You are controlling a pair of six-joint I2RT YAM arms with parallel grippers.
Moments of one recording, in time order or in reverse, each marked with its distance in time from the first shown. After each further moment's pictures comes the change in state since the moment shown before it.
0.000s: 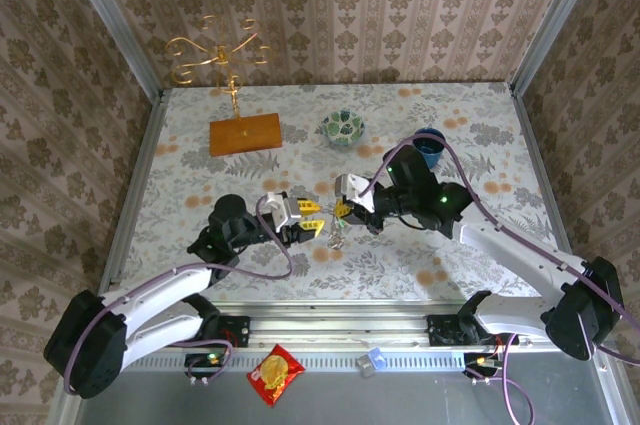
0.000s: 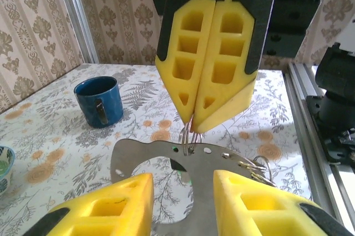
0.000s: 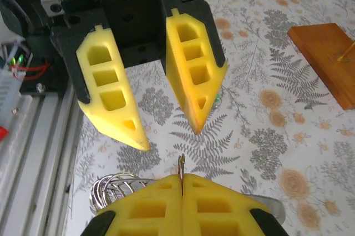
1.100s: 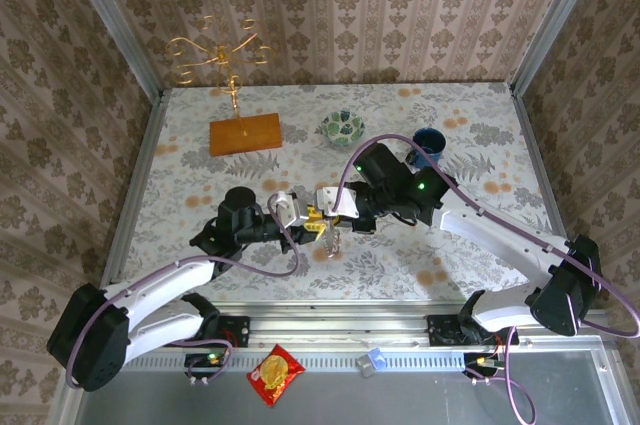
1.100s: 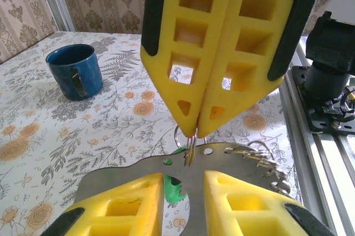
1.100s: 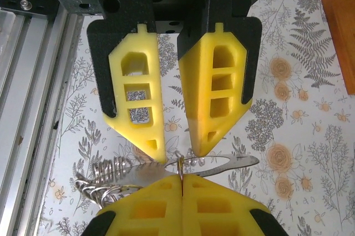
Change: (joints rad) left arm -0.005 0.049 0.061 -0.169 0.039 0.070; right arm 0.125 0.142 0.234 -0.314 0.222 -0.200
